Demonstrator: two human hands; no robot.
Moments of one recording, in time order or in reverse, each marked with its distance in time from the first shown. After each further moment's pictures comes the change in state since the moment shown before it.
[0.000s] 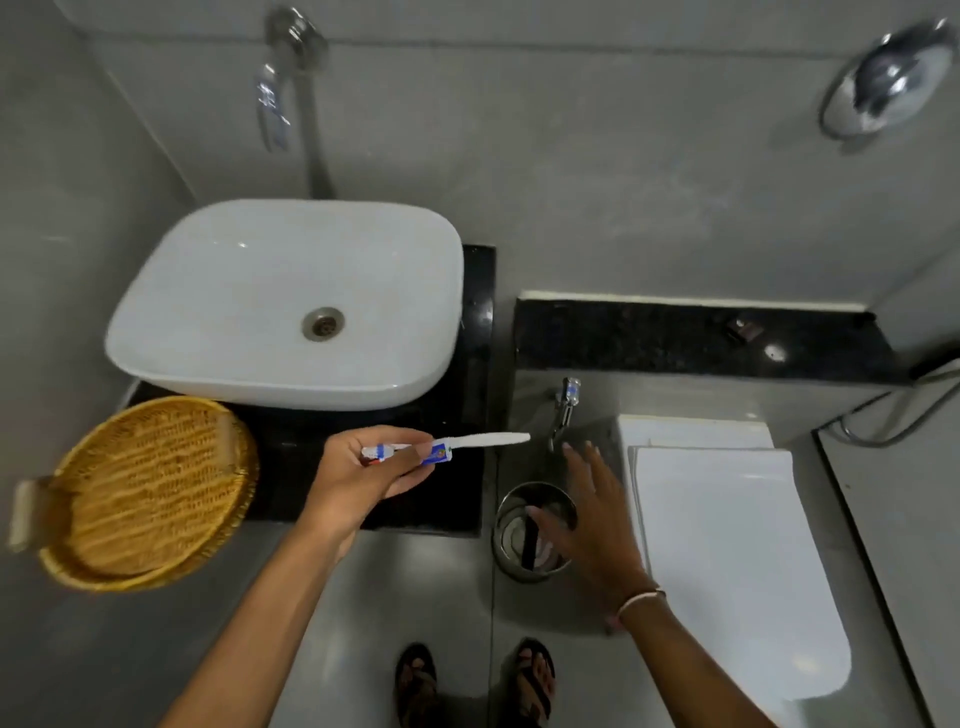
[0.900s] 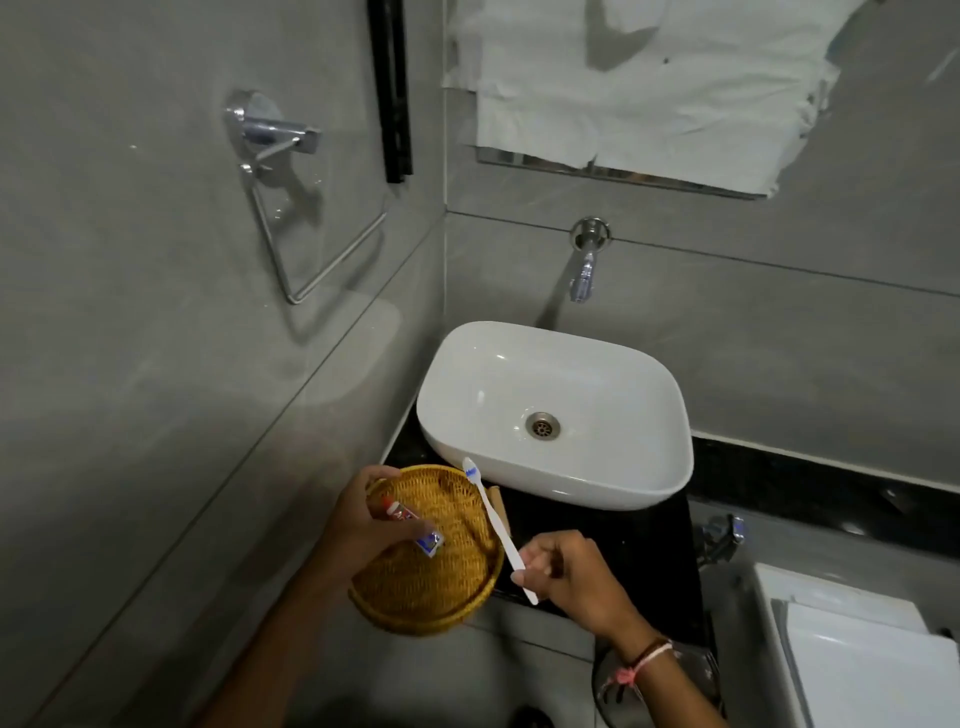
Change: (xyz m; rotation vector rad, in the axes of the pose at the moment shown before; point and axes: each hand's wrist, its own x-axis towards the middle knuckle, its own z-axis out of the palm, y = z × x) left_hand -0.059 0.080 -0.330 0.369 0.263 0.076; right_hand 0.009 -0.359 0.078 0.388 -0.323 -0.147
